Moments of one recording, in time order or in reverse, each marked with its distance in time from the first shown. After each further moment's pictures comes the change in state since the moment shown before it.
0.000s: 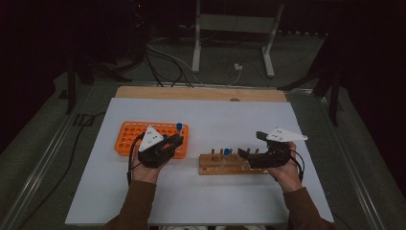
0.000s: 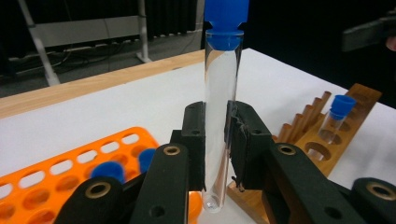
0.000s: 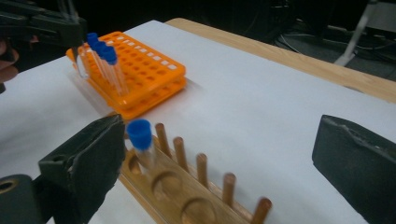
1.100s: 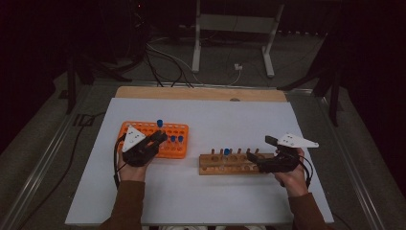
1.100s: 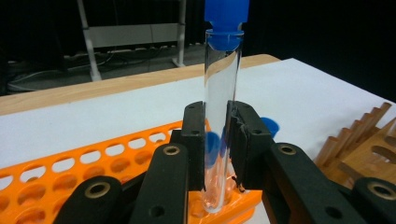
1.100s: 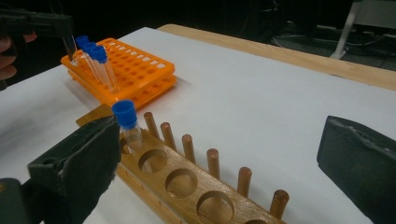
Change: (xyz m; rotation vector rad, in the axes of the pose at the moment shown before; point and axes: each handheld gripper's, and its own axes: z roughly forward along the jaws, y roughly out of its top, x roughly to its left) left arm 0.033 -0.017 -0.019 -0.037 0.147 -0.060; right arm -0.010 -0.019 -0.016 -0.039 -0.016 0.052
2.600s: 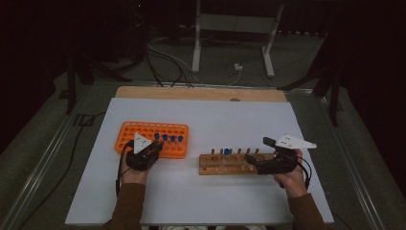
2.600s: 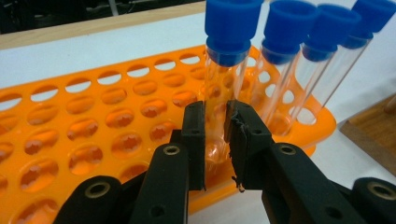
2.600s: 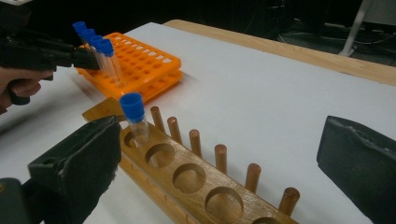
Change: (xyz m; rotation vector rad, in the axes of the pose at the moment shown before) left arm 0.006 -0.039 0.024 0.205 0.108 0.042; right arm 0.003 -0.003 0.003 0.016 0.023 -0.012
